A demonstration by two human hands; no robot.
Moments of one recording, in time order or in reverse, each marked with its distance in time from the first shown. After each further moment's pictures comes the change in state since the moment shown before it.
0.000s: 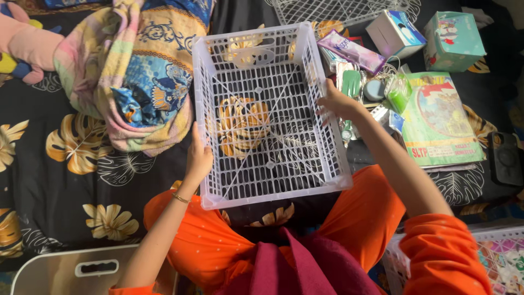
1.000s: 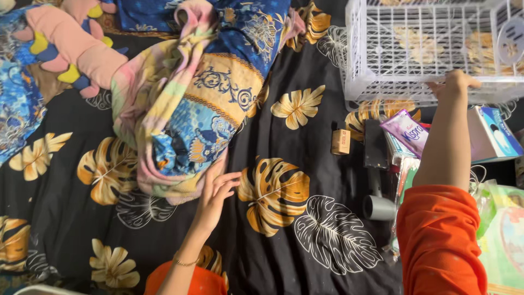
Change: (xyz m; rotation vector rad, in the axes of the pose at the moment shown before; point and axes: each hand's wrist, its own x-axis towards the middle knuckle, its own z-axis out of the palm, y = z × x) left_hand 0.071 0.040 -0.040 -0.621 0.021 -0.337; right_hand 0.242 -0.166 -0.191 1.428 0.754 -0.140
